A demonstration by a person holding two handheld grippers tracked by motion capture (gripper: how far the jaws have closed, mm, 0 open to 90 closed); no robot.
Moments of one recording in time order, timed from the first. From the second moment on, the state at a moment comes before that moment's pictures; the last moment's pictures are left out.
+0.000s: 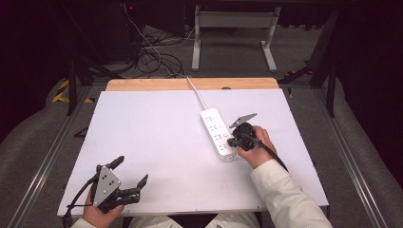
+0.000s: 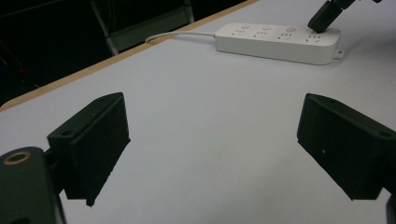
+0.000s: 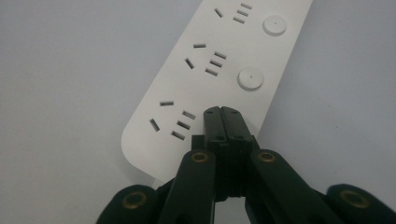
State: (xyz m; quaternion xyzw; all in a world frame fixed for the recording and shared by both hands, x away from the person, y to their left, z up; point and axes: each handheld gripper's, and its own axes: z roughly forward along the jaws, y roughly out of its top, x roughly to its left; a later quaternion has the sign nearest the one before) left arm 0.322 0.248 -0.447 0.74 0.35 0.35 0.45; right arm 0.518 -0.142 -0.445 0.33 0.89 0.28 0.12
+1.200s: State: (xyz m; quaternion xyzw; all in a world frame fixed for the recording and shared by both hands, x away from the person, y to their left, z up) left arm 0.323 0.249 -0.447 0.74 0.35 0.35 0.45; right arm 0.514 -0.142 -0.408 0.30 0.87 0.36 0.15
